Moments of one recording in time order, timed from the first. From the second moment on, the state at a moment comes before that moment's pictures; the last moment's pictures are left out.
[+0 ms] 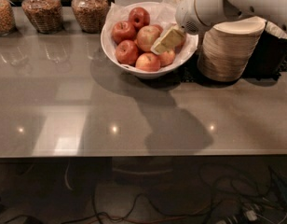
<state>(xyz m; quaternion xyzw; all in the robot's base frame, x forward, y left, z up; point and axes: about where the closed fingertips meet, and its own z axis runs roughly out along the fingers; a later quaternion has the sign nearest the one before) 0.677 -0.078 0.981 -0.55 0.69 -0.02 0.48</state>
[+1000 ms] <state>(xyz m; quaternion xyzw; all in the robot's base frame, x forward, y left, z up) 0.706 -0.043 0.949 -0.55 0.68 0.02 0.47</state>
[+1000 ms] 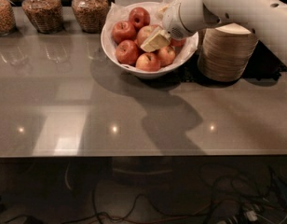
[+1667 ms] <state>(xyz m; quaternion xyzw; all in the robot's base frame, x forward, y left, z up) 0.714 -0.034 0.937 -0.55 0.69 0.03 0.47</state>
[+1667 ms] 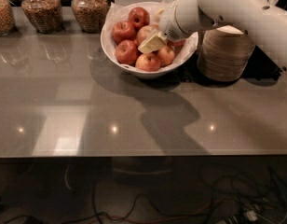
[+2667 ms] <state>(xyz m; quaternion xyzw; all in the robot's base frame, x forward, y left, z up) 0.720 -0.032 0.918 -0.55 0.70 0.04 0.45</state>
